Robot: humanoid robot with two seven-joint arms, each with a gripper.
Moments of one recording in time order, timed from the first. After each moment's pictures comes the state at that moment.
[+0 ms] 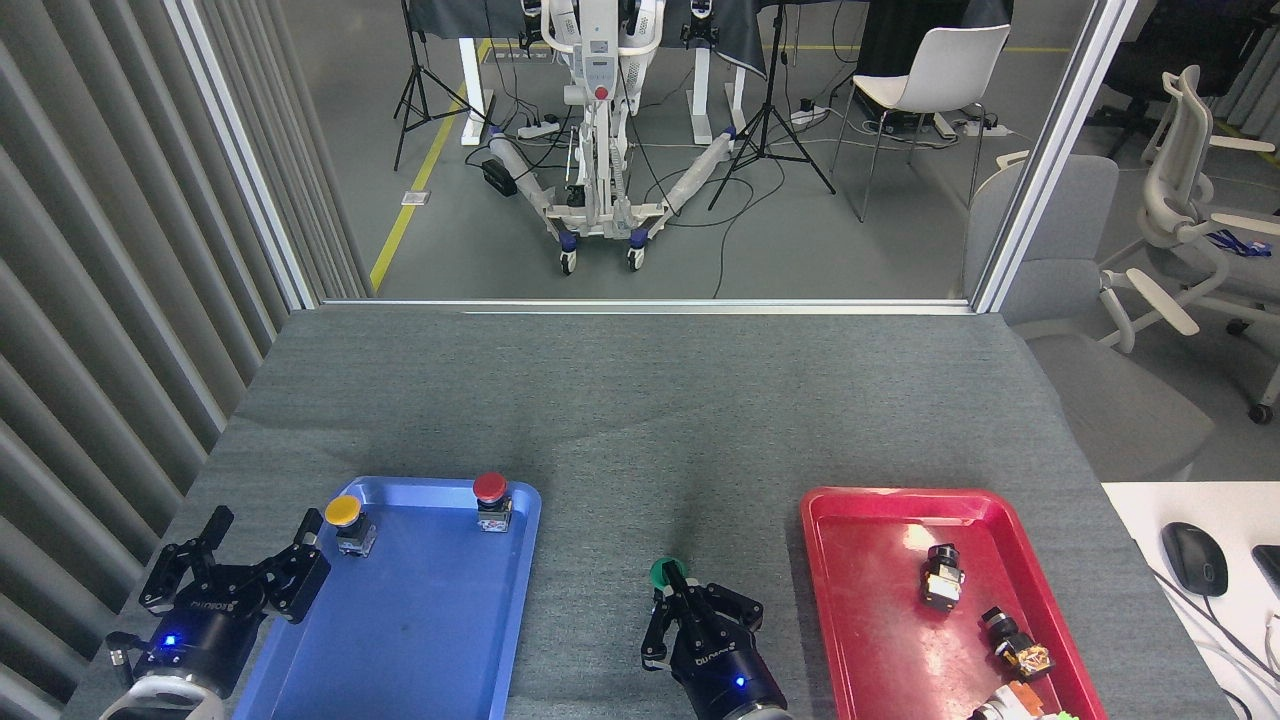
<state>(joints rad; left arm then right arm) -0.09 0.27 0.18 -1.34 -1.24 -0.32 0.16 -0.14 0.08 0.48 -1.20 1.46 0.10 -0.13</state>
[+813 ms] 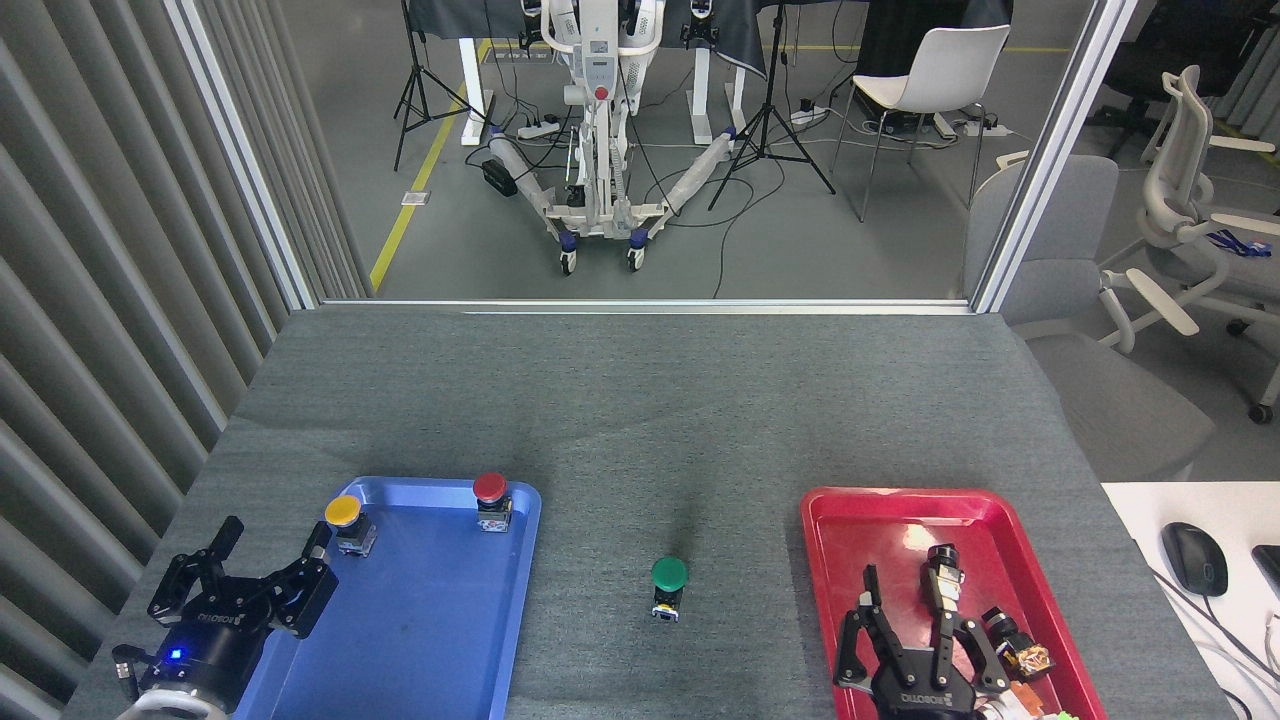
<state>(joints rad) -0.06 0.26 0.18 -1.35 -1.24 -0.35 0.17 0.18 -0.01 0.13 -1.60 1.46 0.19 -0.29</state>
